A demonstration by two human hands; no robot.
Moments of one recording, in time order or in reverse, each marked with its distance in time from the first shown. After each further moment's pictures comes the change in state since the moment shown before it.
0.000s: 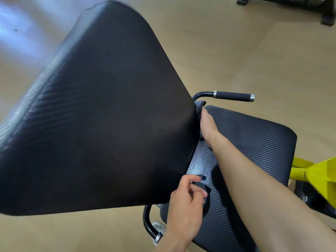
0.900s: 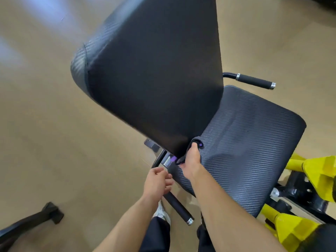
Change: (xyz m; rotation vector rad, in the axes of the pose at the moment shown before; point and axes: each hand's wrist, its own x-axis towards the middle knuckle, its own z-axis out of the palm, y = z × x) left_hand -0.047 -0.102 -0.058 -0.561 0.173 -0.566; right_hand -0.161 0.129 0.084 0.525 0.004 0.539
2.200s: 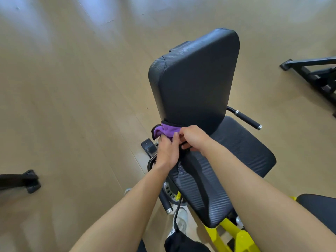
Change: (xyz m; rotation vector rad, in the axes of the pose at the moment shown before) left_hand -0.041 0.041 0.019 -0.004 0.158 0.612; right_hand -0.151 -0.063 0.038 -1.491 -0.196 -0.427
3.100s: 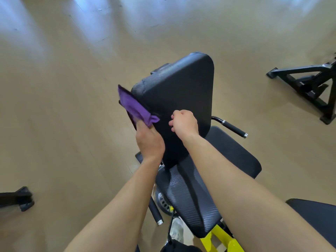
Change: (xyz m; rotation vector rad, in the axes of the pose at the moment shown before) left_hand 0.002 0.093 -0.007 0.057 0.543 0.323; right_hand -0.030 -0.060 -0.040 0.251 0.377 -0.176
